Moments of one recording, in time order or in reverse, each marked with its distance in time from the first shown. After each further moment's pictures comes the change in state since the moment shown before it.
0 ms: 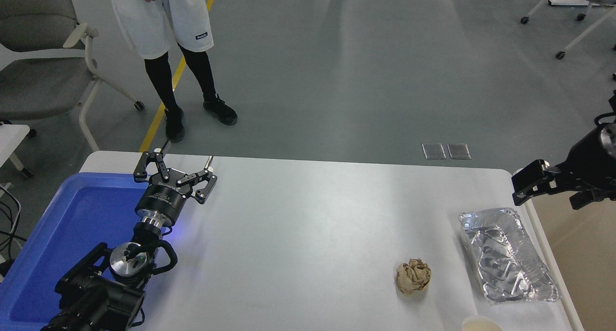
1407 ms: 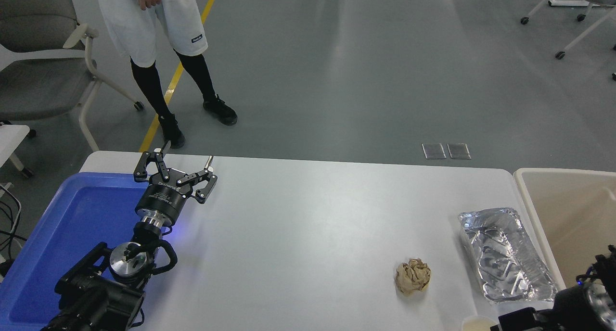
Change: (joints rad) left arm 0.000 0.000 0.001 0.000 0.000 0.000 0.001; right arm -0.582 -0.267 0.327 0.051 -0.244 -0.414 -0.002
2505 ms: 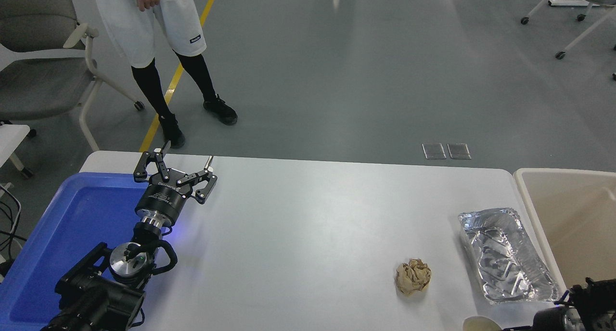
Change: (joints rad) left arm 0.000 0.000 0.000 0.000 0.000 0.000 -0.001; right arm -0.260 0.094 0.049 -0.140 0.027 -0.270 0.003
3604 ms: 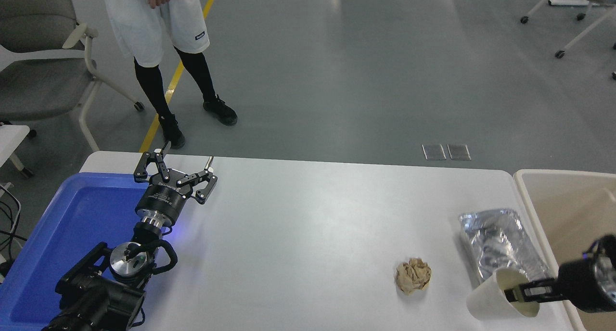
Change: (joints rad) left arm 0.000 0.000 0.000 0.000 0.000 0.000 0.001; right arm 0.610 -0.094 -0.215 0.174 -0.064 0.241 0.055
